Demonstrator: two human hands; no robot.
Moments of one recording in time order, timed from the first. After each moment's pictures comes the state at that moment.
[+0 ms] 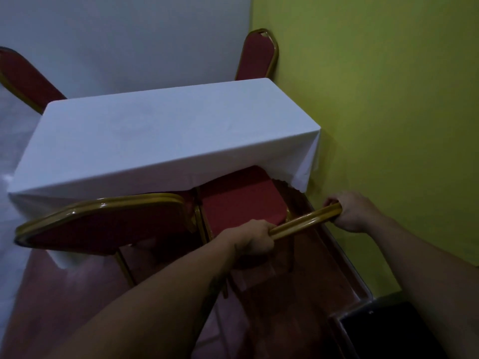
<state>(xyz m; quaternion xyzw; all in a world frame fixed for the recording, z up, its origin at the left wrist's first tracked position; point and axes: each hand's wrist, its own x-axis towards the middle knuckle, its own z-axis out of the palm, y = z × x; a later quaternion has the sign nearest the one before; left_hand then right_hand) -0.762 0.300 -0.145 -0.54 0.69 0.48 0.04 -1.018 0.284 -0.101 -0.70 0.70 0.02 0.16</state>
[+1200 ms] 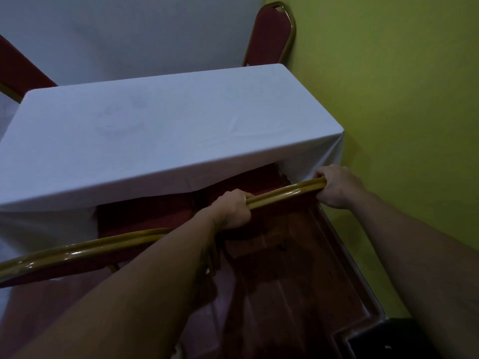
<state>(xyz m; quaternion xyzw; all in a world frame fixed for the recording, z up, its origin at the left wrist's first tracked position) -0.709 0.138 -0.162 -0.64 0.63 0.45 -0.04 -0.961 0.117 -0.100 -0.68 0.71 0.00 0.17</state>
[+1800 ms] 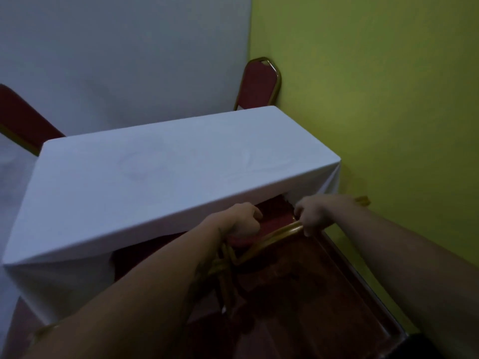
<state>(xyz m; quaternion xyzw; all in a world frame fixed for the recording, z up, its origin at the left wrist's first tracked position) -0.603 0.131 -0.094 -0.55 0.74 0.39 0.03 -0.813 0.124 -0.051 -0.66 0.67 0.26 0.22</state>
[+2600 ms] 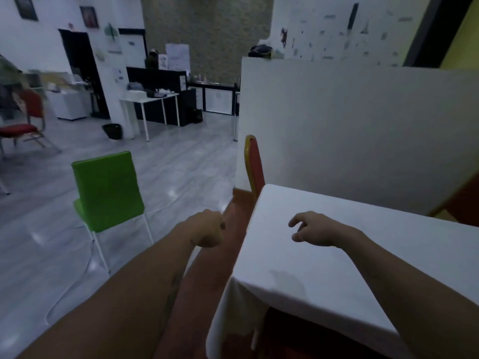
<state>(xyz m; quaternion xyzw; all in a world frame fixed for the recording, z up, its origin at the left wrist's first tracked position) -0.034 0.235 -0.024 -0.84 0.51 0.18 -0.05 -0.266 0.061 -0.007 -0.87 0.39 0.04 0.29</state>
